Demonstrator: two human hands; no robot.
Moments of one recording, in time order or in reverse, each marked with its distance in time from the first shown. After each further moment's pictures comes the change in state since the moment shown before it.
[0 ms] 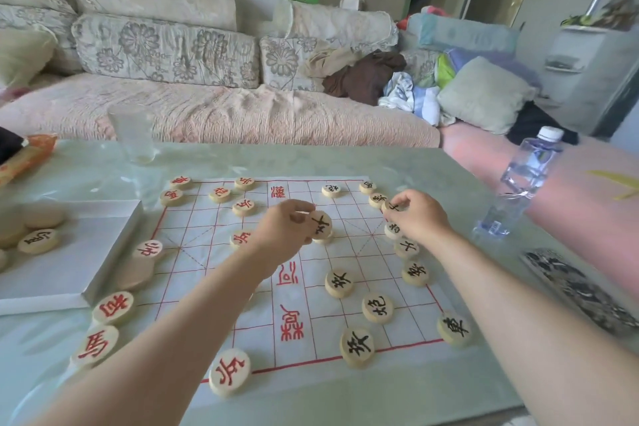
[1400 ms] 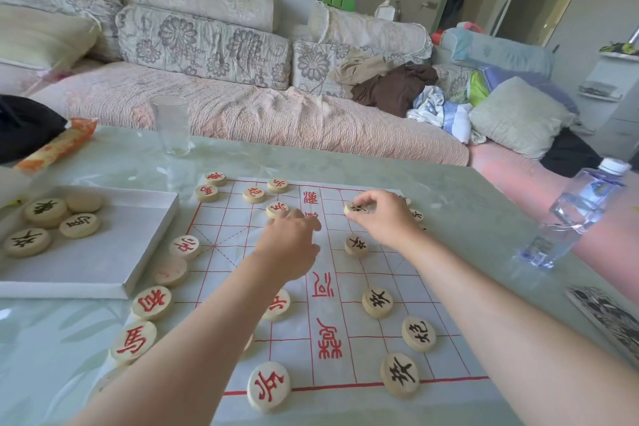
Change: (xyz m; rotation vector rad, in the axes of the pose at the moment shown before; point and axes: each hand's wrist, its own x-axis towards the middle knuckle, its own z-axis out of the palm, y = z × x) left_hand 0.012 -0.031 -0.039 0.894 0.019 0.229; right_hand -0.003 -0.096 0.059 0.147 -0.106 -0.304
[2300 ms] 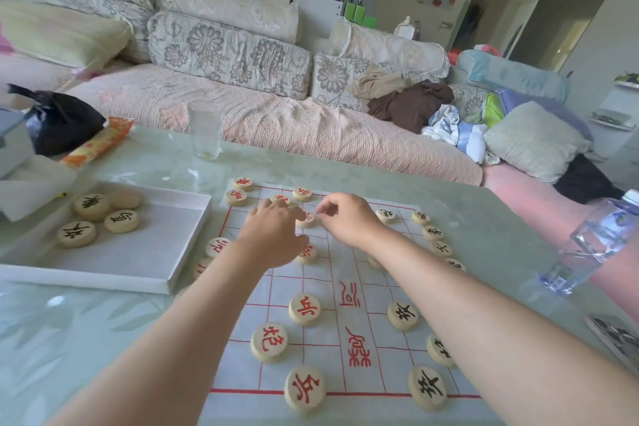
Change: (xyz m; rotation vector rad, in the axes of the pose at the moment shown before) left_hand -0.013 -0.064 -0.037 -0.002 0.092 -0.071; right_hand -0.005 -0.100 0.046 -0.019 -0.209 -0.135
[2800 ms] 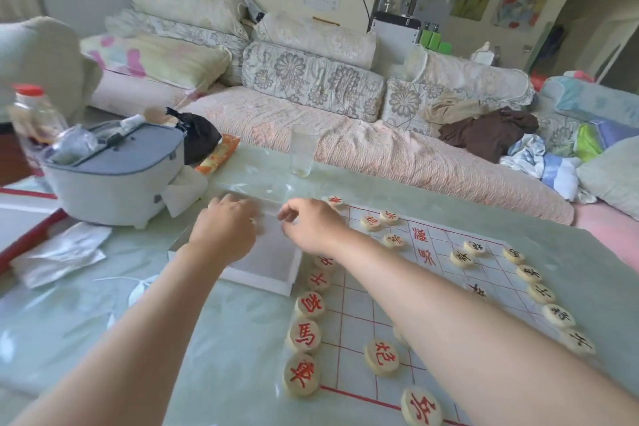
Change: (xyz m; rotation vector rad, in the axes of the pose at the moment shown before) left_hand -0.079 -0.186 -0.088 0.087 0.169 -0.364; right_hand 0.007 -0.192 0.106 -0.038 -0.246 -0.294
